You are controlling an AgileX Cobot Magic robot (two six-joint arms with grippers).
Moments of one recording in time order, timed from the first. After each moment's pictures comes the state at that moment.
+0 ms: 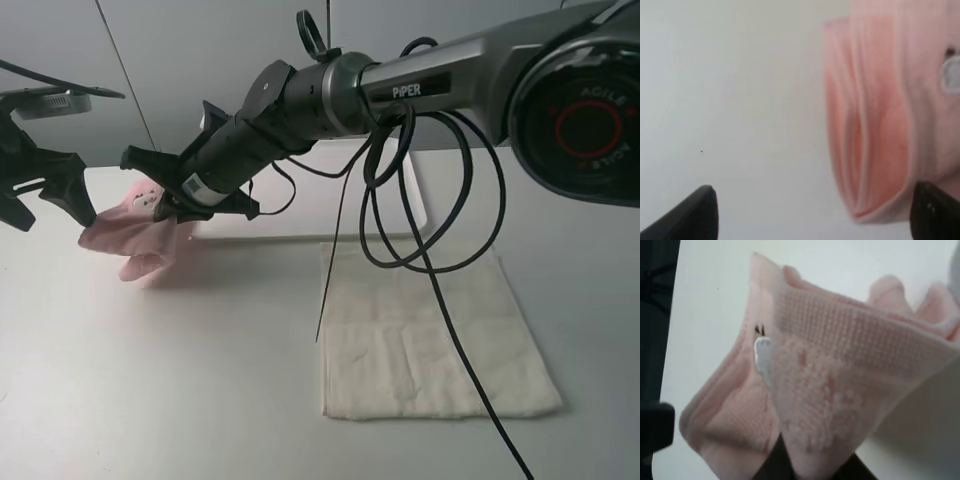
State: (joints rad) left arm 0.06 1.74 -1.21 -0.13 1.00 0.16; right arm 0.76 2.35 -1.81 0.92 0.58 -0.06
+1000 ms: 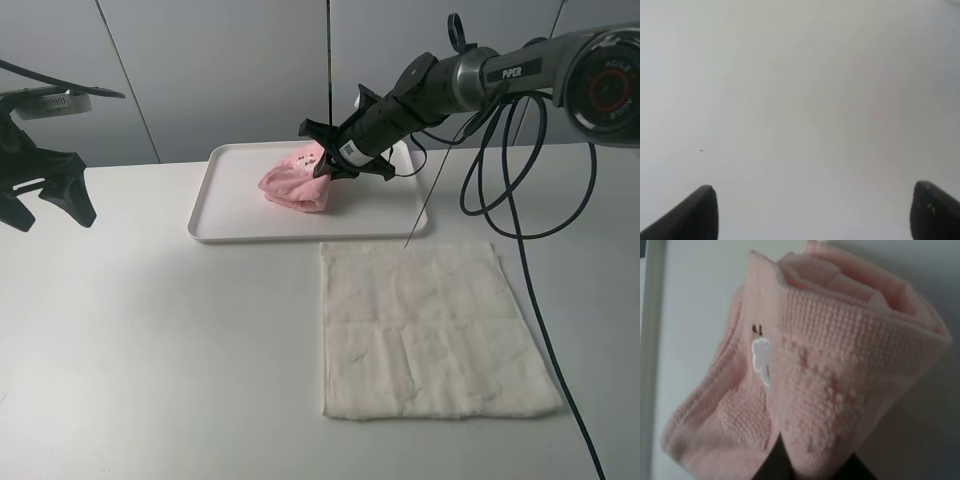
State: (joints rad) left arm 0.06 1.74 -1.21 -0.13 1.00 0.16; right arm 0.36 2.45 -1.84 0.79 0.60 -0.14
